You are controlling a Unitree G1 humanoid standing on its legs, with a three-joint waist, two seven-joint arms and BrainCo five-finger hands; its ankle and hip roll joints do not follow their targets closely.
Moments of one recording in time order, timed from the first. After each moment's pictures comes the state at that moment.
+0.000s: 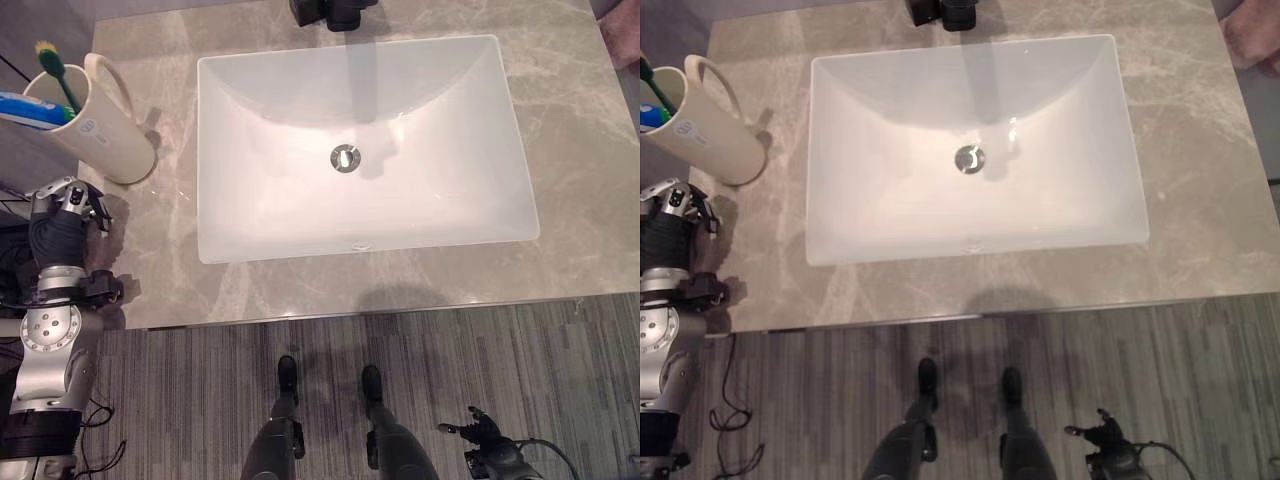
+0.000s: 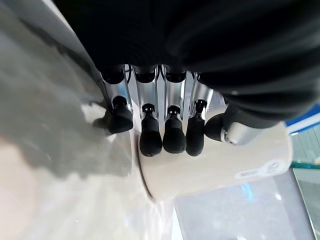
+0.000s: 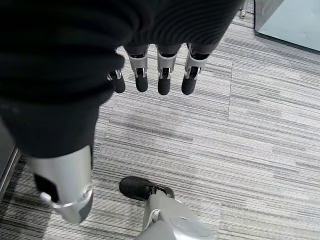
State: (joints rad) left arm -0.17 0.79 0.17 0.11 -0.62 -0.29 0.16; right arm -0.09 -0.35 0.19 1.19 0.05 -0.07 -0.15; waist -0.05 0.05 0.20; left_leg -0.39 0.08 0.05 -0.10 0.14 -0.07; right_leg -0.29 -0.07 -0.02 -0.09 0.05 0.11
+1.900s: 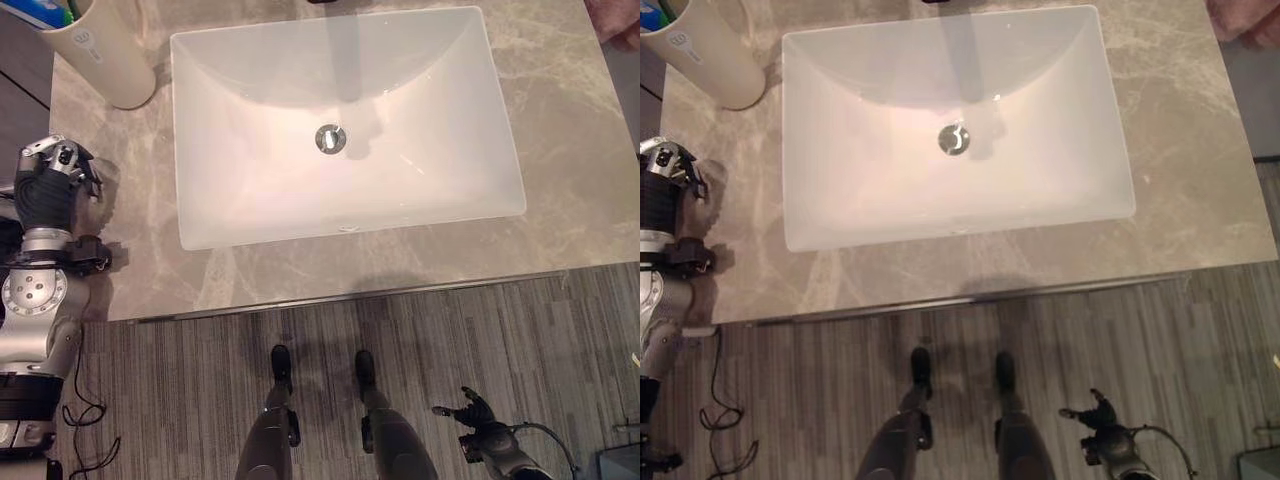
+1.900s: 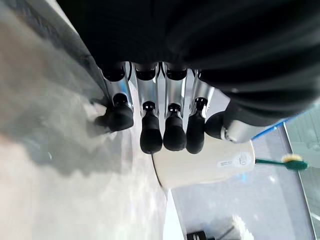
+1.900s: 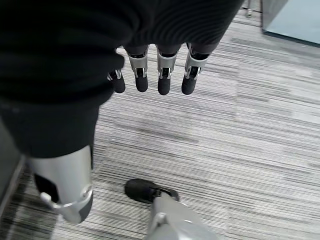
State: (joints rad) left arm -0.31 0.90 0.06 0.18 -0.68 -0.29 0.16; right arm -0.11 -0.37 0.24 1.16 0.08 -0.10 -0.17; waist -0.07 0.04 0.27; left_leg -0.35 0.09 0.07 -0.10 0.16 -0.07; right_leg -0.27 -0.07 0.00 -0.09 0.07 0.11
